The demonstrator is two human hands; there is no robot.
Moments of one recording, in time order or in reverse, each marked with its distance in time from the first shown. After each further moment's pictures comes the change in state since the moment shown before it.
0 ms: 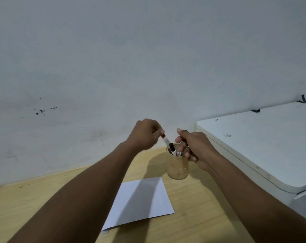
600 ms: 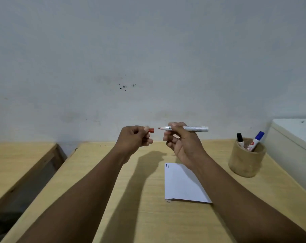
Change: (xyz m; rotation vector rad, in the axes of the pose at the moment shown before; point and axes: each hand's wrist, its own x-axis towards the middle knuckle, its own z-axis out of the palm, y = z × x) left_hand -0.155 -0.148 -0.104 -0.716 0.323 -0.559; right_hand -0.033 0.022 0.212 0.545 -0.447 0.016
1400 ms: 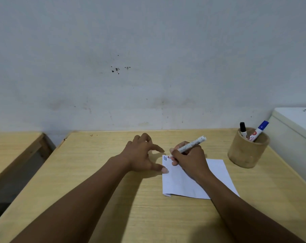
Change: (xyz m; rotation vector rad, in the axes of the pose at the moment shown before) left_hand -0.009 -0.054 0.021 1.159 -0.438 0.206; right_hand -0.006 0.068 -0.077 -0.690 0.196 -0.090
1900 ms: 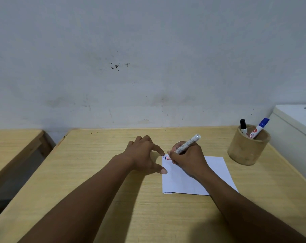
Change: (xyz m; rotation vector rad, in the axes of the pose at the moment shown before) left_hand 0.001 0.008 0.007 0.021 -0.059 -0.039; right_hand 0.004 0.008 0.000 -0.125 -0.090 -0.022
